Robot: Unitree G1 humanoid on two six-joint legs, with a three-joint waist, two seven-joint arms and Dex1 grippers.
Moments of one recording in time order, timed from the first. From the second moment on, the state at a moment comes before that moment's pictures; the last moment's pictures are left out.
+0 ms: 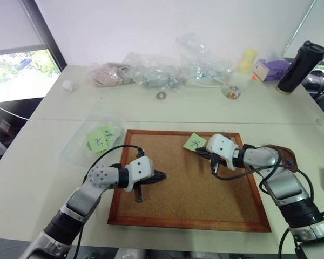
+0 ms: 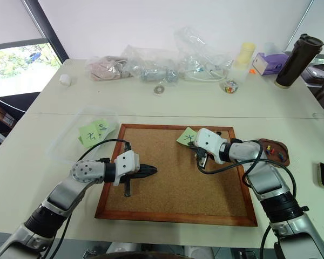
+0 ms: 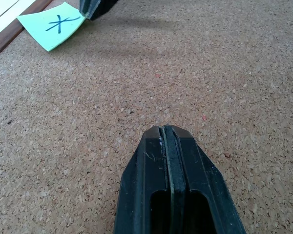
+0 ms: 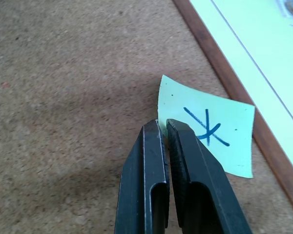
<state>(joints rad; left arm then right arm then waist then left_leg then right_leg) -0.21 0.54 -0.36 -0.14 -0.12 0.17 -0.94 -0.31 -0.69 0.17 -0.09 0.05 0.24 0.88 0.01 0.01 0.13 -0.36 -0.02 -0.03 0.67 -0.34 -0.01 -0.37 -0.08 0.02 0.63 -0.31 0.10</state>
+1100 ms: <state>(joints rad) -0.36 0.66 -0.28 -0.15 -0.23 0.33 -1.06 -0.32 -0.69 0.14 -0.15 0.08 0.34 0.89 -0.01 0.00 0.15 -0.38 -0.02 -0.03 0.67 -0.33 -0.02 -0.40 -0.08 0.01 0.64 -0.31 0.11</state>
